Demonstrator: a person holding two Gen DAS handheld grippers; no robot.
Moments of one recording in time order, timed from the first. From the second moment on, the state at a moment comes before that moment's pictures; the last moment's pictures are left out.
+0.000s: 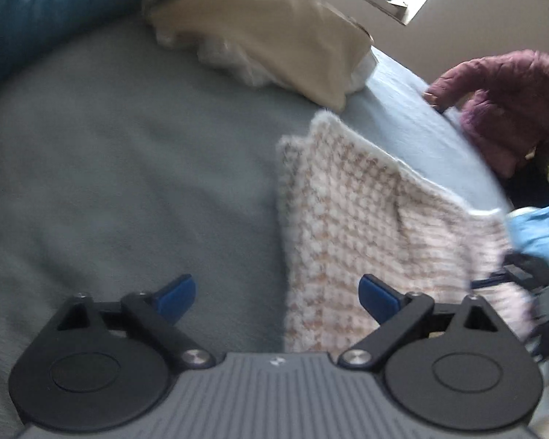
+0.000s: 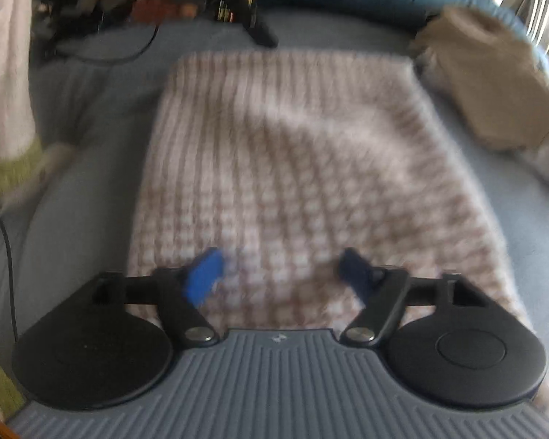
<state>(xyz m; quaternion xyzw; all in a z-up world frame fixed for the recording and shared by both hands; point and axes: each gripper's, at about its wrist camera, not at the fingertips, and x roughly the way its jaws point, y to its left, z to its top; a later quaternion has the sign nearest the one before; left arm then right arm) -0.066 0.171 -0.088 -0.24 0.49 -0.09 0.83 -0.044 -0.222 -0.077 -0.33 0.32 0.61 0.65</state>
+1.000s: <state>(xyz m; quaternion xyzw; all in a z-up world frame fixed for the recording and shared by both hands) -0.044 0.132 -0.132 -0.26 0.49 -0.24 0.79 -0.033 -0.229 -0.071 -0.28 0.33 0.56 0.70</state>
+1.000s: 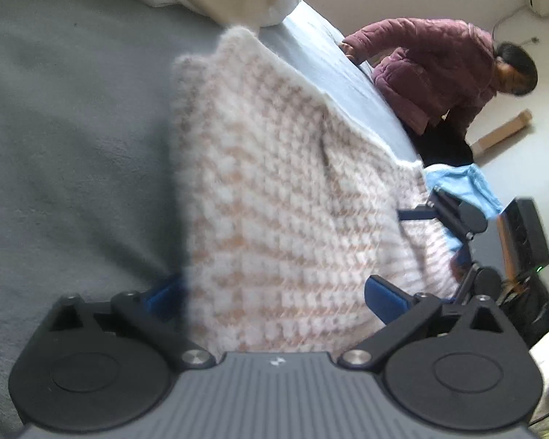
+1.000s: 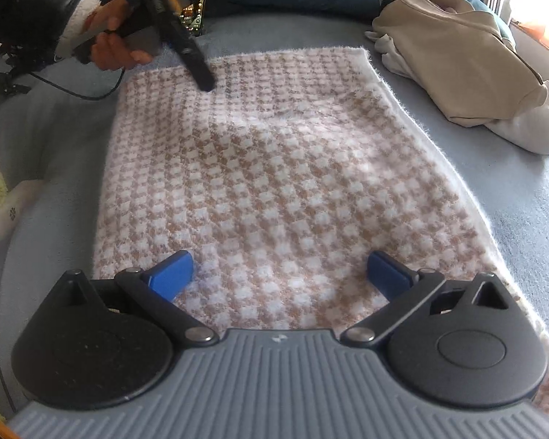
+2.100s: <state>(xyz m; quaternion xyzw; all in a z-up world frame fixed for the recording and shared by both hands) -0.019 -0.046 0.043 -0.08 0.55 -0.18 0.81 -0.040 -0.259 -0.080 -0.22 0.27 0.52 0.78</state>
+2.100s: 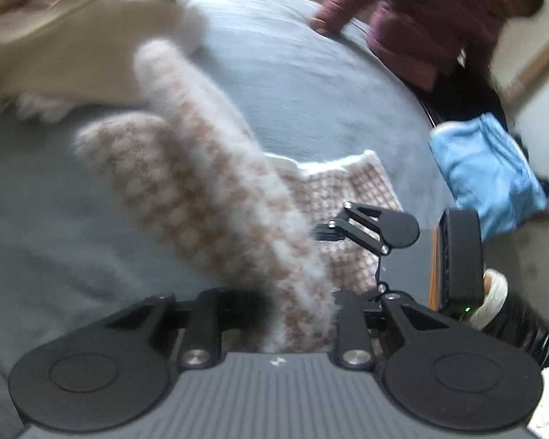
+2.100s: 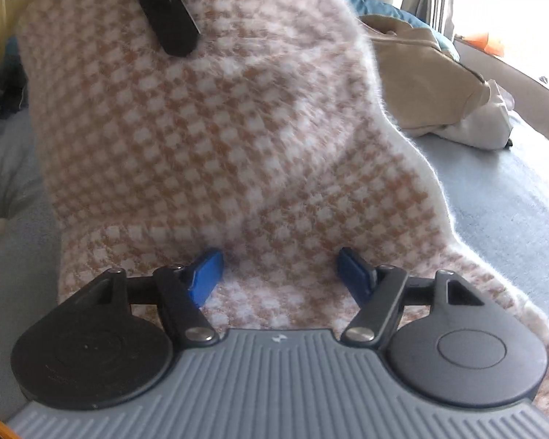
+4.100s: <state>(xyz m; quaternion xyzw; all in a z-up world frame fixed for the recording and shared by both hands) -0.050 -0.169 -0.043 0.02 0.40 -0.36 0.84 -0.037 -0.386 -0.036 0.20 0.33 0.40 0.83</state>
